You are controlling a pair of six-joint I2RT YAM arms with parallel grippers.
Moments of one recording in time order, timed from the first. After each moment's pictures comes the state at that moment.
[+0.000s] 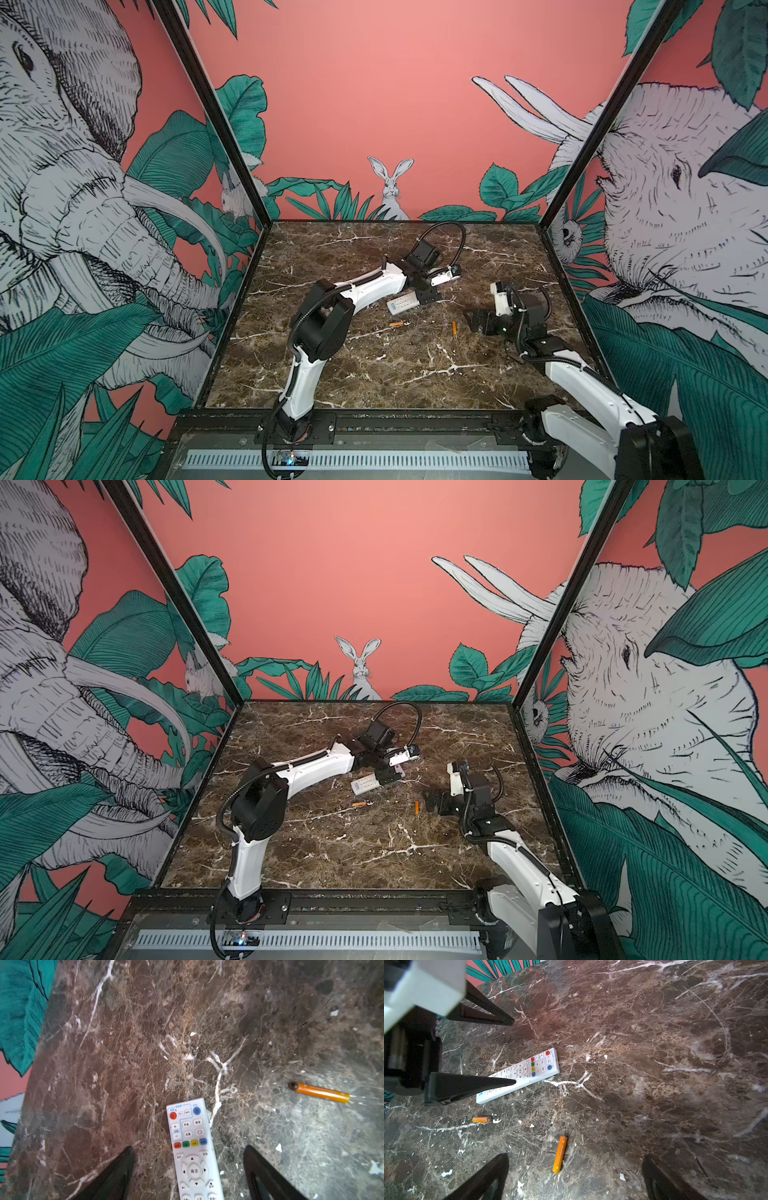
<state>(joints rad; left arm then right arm) -0.80 2.09 1.66 -0.53 0.11 0.64 0.24 0.98 0.41 -0.07 -0.27 0.27</state>
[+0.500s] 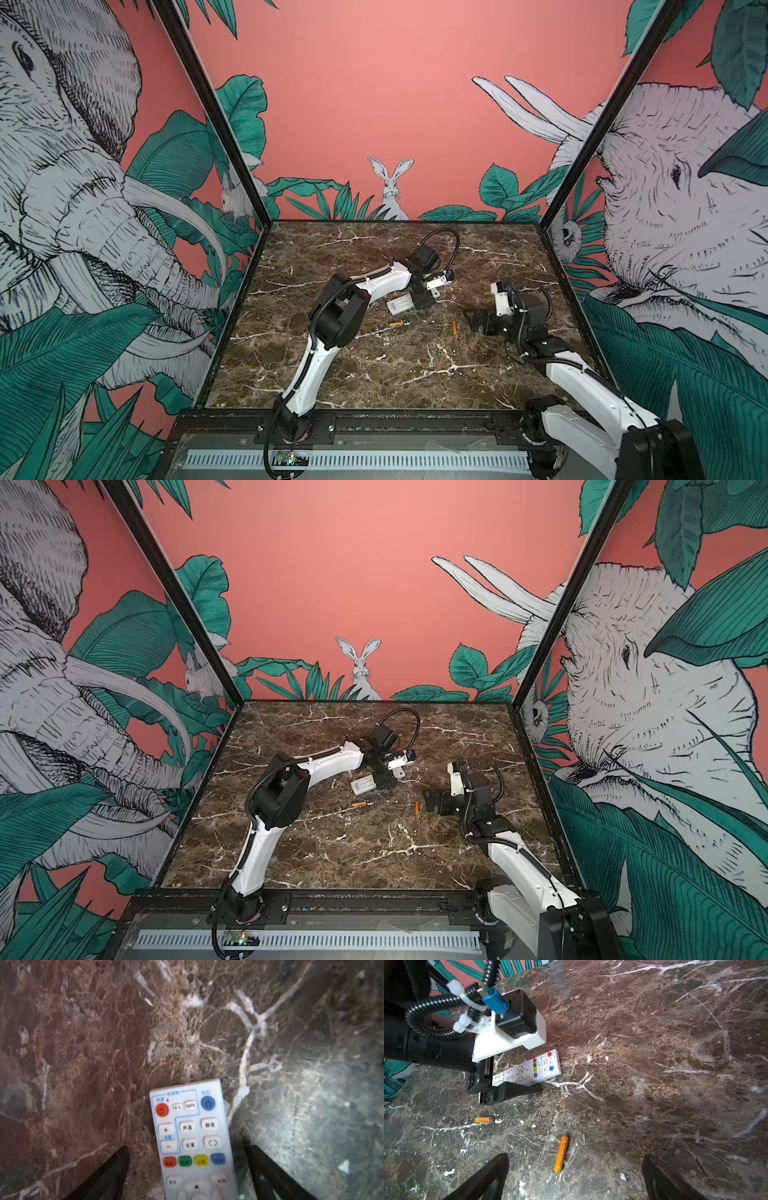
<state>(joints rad) -0.77 2.26 1.78 -0.64 0.08 0.62 0.24 0.96 0.41 -0.07 -0.27 0.27</state>
